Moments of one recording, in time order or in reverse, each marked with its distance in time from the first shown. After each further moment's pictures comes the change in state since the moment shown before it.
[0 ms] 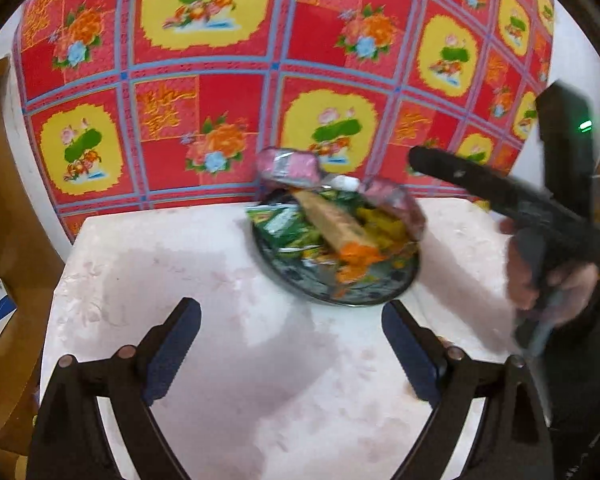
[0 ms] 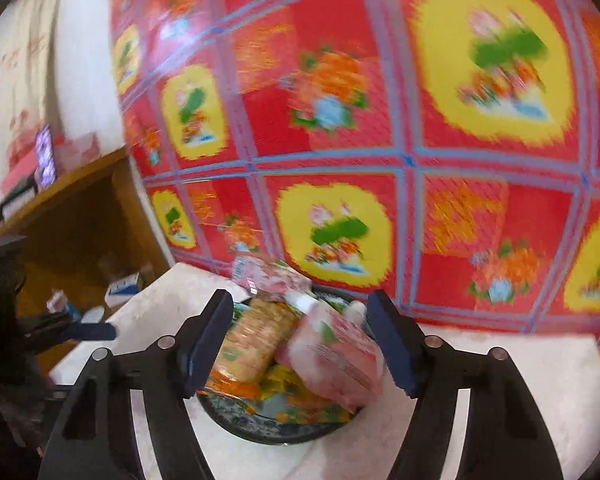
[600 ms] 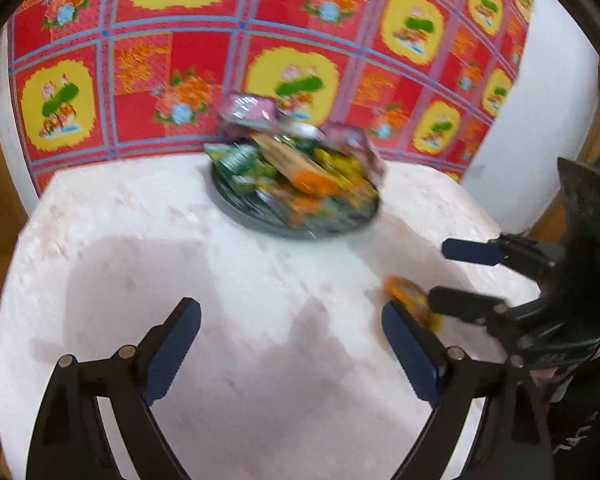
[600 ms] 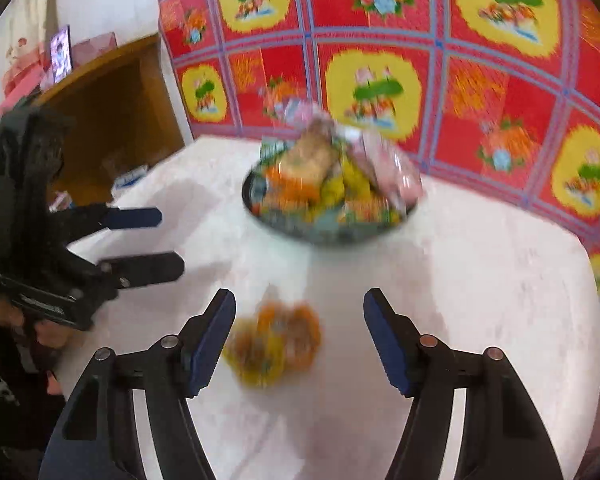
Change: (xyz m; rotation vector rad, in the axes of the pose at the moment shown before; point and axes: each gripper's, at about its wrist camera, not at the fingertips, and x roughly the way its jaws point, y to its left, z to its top) left arm -0.007 -0.028 -0.055 0.005 0.063 -0.119; right arm -0.045 0.053 -0.090 -0.042 0.323 -0.065
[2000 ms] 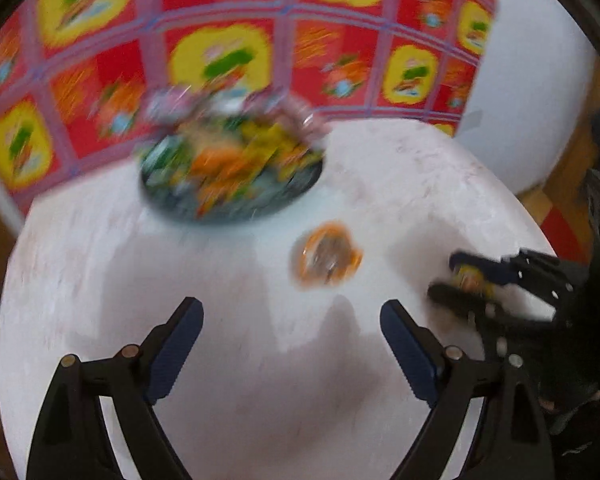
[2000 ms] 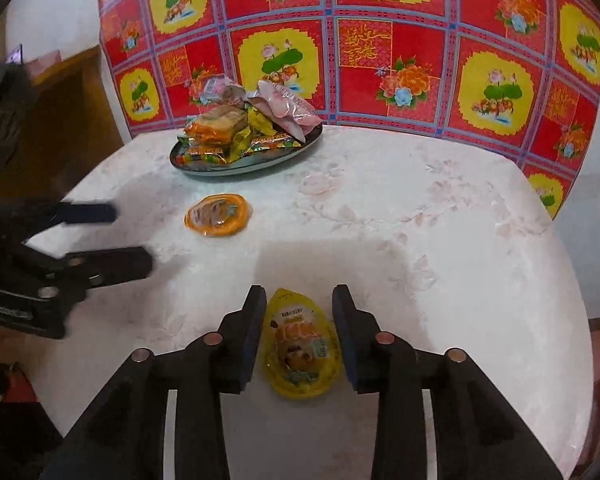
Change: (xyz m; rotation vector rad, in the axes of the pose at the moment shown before) left arm 0.034 -0.083 0.003 0.169 0.074 0.107; right arm -0.022 -0.034 -0.057 0.163 -0.038 -0.163
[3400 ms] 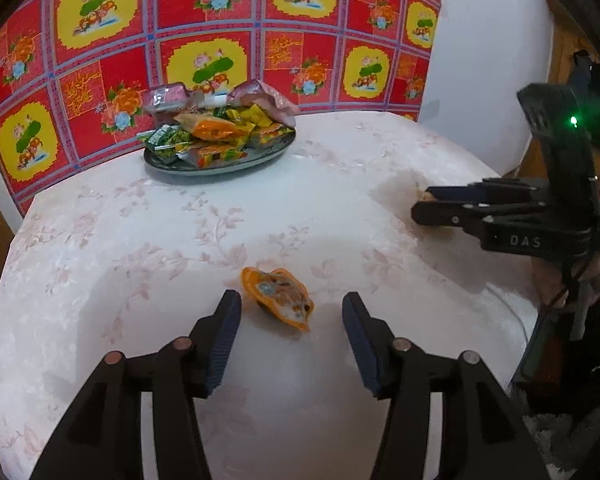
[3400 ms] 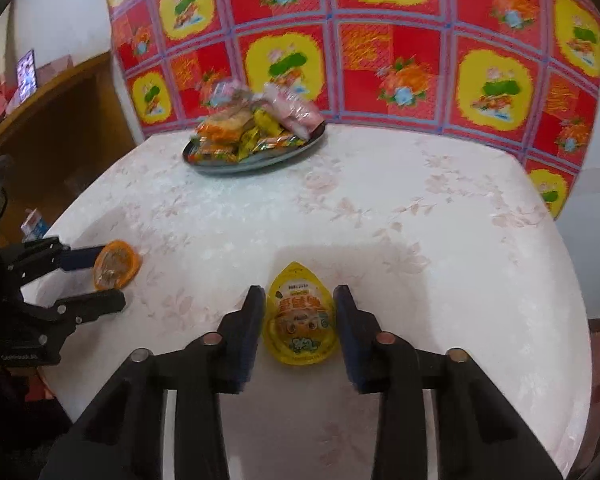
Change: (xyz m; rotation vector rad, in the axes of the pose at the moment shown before) left arm -0.036 0.009 -0.075 0.074 -0.075 -0.076; right arm -0.011 -0.005 -0.007 -0.017 0.002 0.052
